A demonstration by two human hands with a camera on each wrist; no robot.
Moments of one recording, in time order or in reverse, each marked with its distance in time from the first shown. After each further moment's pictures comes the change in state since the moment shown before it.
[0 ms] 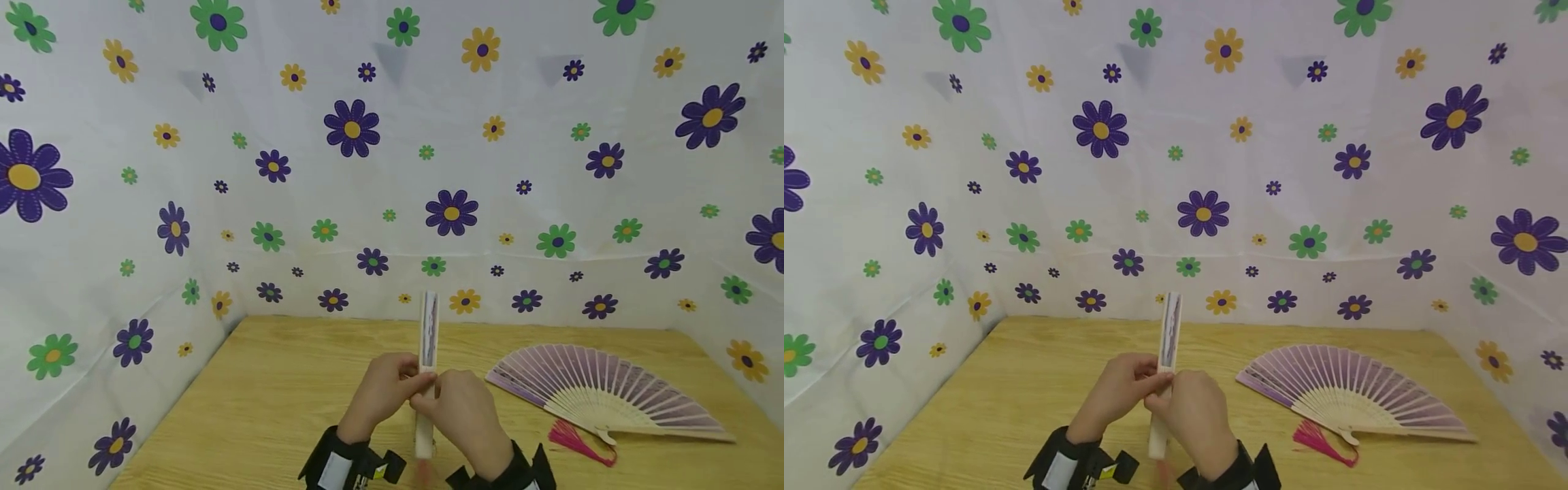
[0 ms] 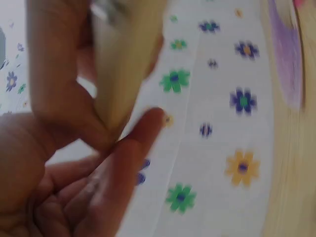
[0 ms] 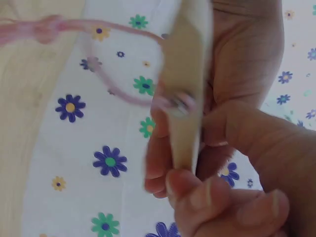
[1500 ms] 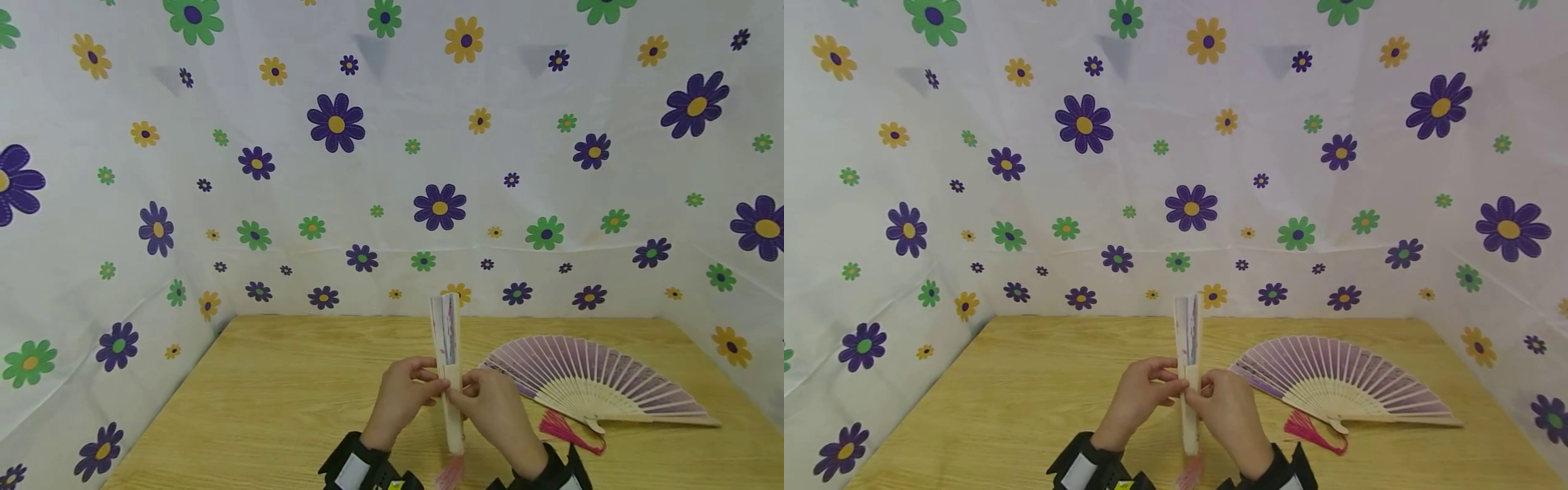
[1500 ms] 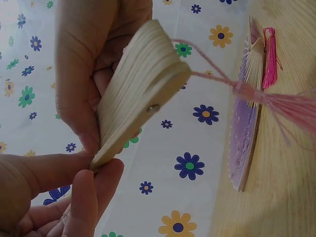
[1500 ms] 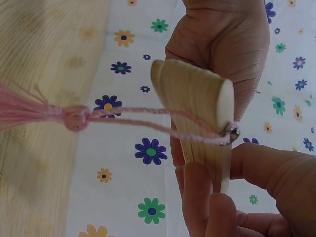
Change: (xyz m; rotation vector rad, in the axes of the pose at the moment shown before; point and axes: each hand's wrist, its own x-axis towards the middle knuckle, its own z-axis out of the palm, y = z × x) left_hand 0.009 0.004 0.048 -0.281 0.098 -0.183; right_hand -0.011 0.046 -0.014 0.202 0.074 0.200
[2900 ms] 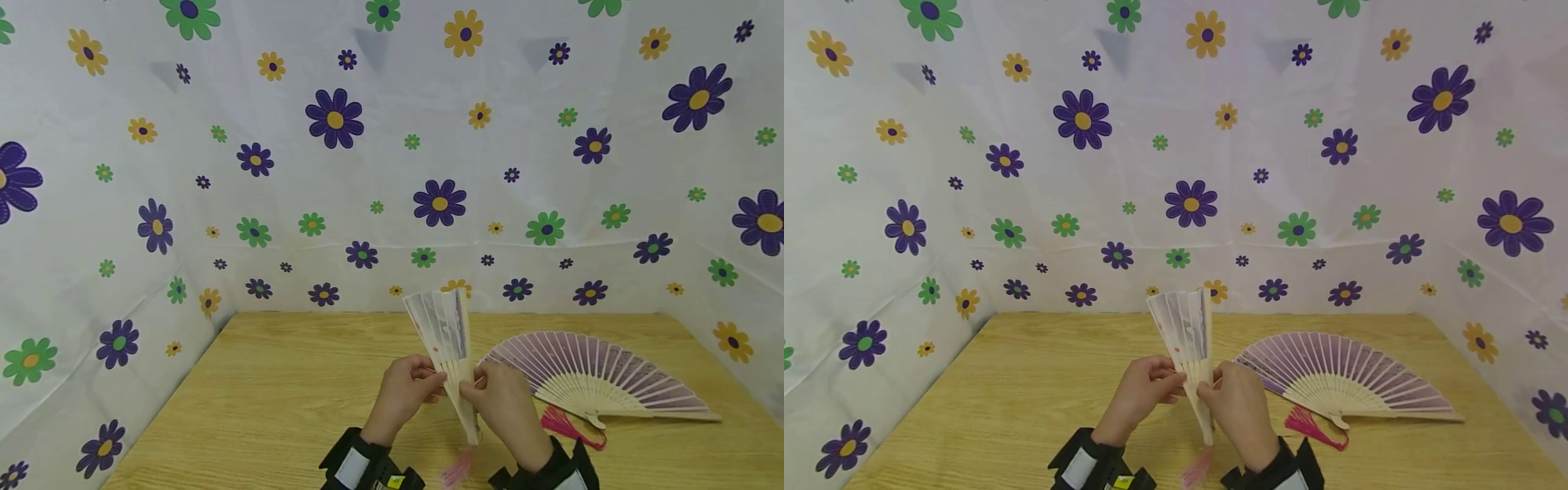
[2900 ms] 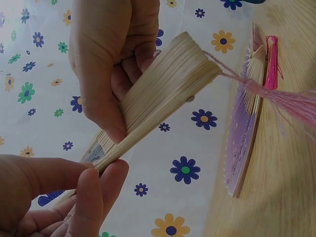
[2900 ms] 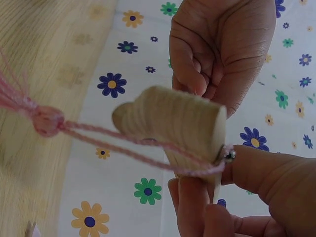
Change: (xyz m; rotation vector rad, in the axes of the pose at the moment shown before) left_hand 0.000 -0.002 0.002 -0.057 -0.019 -0.027; right_hand 0.002 0.008 -0.009 -0.105 0.042 -0.020
